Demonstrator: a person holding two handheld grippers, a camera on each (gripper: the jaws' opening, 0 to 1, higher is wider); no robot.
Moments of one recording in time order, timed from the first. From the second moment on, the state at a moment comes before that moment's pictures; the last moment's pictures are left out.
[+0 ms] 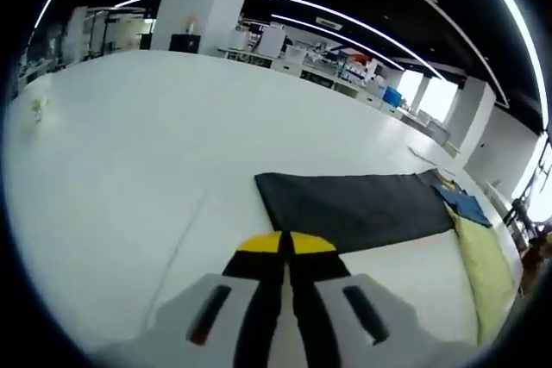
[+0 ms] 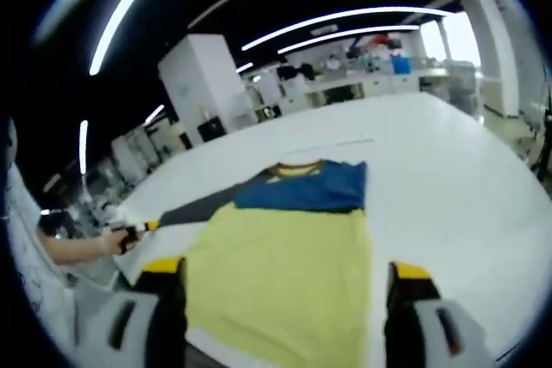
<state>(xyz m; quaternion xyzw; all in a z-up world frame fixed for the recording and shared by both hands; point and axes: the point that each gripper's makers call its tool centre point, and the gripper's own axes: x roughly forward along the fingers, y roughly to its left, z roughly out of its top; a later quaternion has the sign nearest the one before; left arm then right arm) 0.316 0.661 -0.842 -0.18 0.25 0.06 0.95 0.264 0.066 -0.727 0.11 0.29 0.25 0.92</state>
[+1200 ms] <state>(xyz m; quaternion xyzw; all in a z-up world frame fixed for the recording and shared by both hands) 0.407 0.470 -0.698 -0.12 0.20 -0.07 0.97 0.254 0.031 -0.717 0.15 0.24 0.37 0.89</state>
